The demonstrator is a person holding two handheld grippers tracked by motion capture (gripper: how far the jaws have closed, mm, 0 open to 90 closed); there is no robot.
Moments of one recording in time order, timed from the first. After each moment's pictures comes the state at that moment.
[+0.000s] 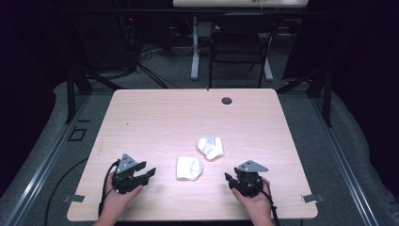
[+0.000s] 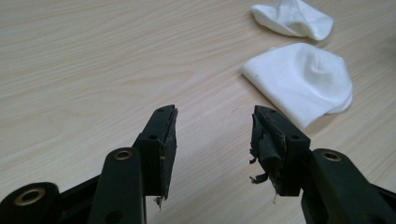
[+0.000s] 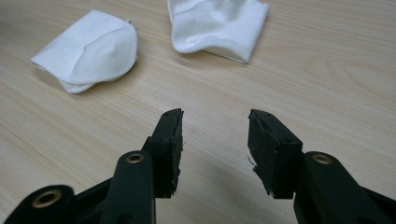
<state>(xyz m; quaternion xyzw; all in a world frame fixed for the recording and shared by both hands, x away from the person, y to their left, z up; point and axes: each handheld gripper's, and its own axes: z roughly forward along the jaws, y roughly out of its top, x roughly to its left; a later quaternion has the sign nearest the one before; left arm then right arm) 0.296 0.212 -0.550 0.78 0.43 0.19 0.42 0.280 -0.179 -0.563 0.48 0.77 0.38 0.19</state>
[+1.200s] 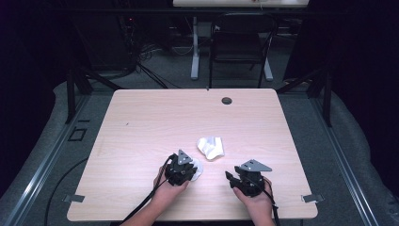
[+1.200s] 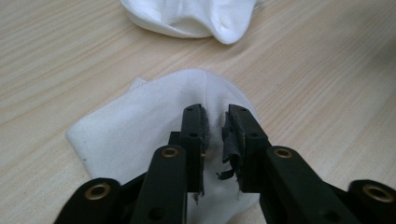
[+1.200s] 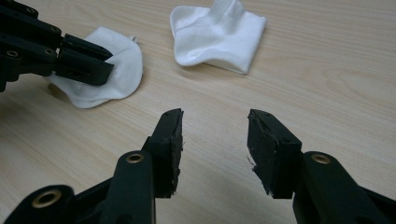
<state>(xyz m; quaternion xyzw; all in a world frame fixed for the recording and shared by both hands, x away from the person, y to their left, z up) 0.329 0.072 -0.573 0.84 0.38 0.14 0.36 0.279 -0.184 -0.558 0.48 0.76 0.40 0.19</state>
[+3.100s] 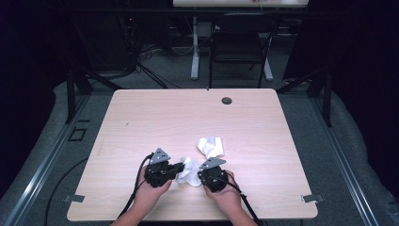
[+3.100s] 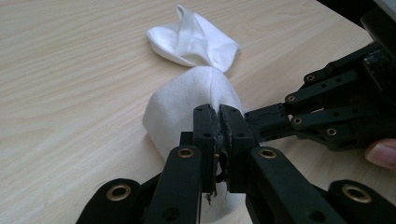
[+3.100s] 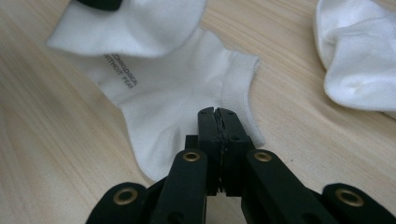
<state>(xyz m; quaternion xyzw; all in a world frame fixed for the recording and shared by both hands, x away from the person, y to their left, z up) 0.312 0.127 -0.540 0.80 0.39 0.10 0.45 0.308 -0.087 -0.577 0.38 0.85 0.35 0.14</state>
